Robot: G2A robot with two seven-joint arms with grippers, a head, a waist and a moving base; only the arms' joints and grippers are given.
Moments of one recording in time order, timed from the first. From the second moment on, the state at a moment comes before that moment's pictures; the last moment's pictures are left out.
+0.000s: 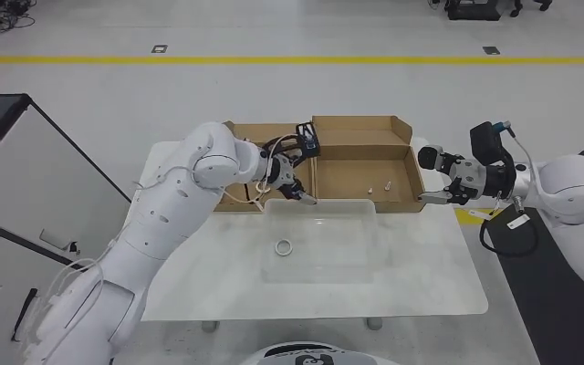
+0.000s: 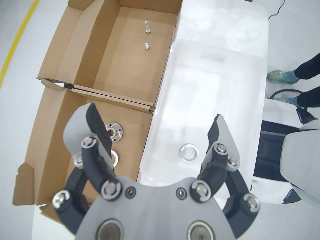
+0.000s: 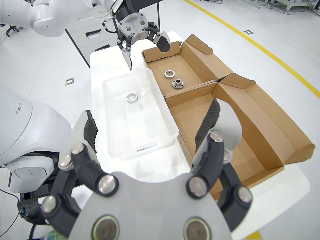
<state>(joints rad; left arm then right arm) 0.77 -1.22 -0.85 -1.51 0.62 -0.70 -1.13 -1.27 -0.54 1.36 -1.62 -0.06 -1.01 0.70</state>
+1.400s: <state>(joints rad) 0.35 -1.27 -0.17 -1.47 0.48 -0.68 -1.14 -1.27 -0.54 1.36 -1.62 -0.06 -1.01 0.70</state>
